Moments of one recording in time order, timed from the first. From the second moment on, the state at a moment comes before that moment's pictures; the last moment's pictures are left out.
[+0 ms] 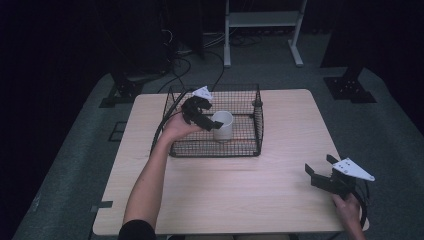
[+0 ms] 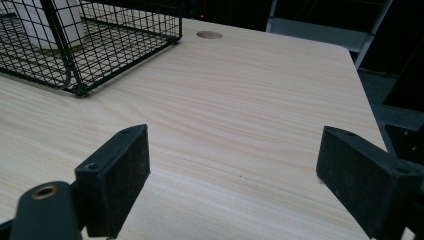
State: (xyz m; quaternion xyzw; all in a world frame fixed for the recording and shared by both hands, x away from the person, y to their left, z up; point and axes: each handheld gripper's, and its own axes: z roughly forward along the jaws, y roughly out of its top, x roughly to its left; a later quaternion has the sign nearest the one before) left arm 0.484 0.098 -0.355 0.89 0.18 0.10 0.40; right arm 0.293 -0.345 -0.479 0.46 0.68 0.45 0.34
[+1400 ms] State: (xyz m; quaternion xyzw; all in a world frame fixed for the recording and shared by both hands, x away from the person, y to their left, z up) left arm 0.405 0.123 -0.348 0.87 0.19 0.14 0.43; right arm 0.293 -0.345 -0.479 0.46 0.69 0.45 0.34
